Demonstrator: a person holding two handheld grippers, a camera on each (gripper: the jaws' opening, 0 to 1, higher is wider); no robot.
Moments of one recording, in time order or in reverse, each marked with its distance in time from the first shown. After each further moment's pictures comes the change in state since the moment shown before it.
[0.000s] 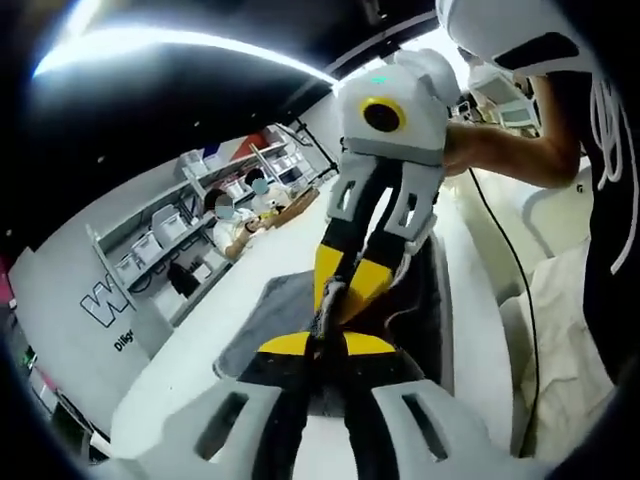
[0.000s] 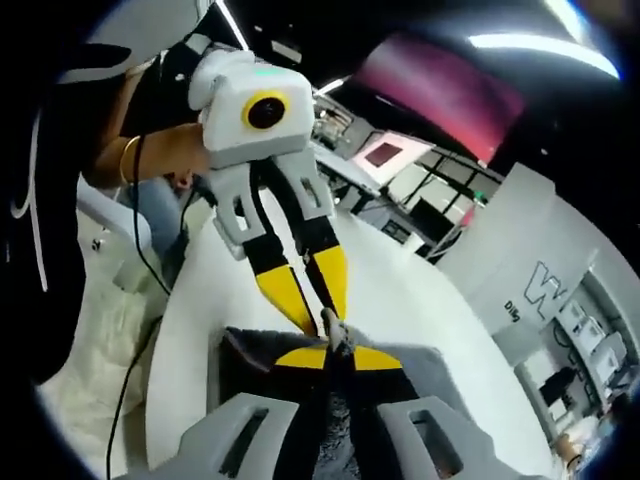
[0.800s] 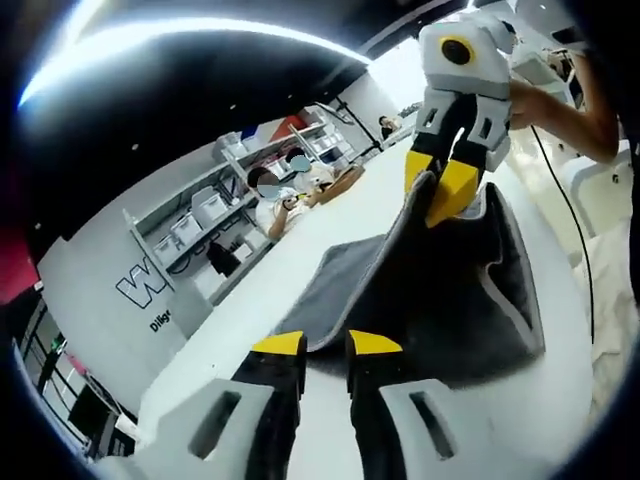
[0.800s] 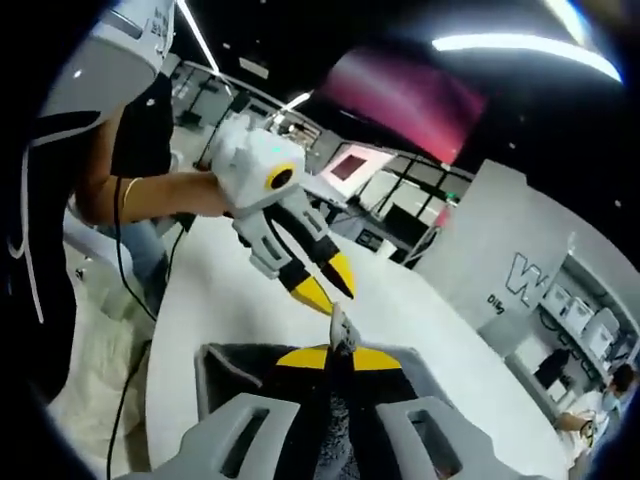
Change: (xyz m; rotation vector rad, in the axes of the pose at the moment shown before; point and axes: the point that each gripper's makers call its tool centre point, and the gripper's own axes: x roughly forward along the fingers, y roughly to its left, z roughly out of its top) left arm 0.008 0.071 -0.040 0.014 0.087 0.171; right arm -0.014 -0.024 0.007 0.077 -0.048 -0.091
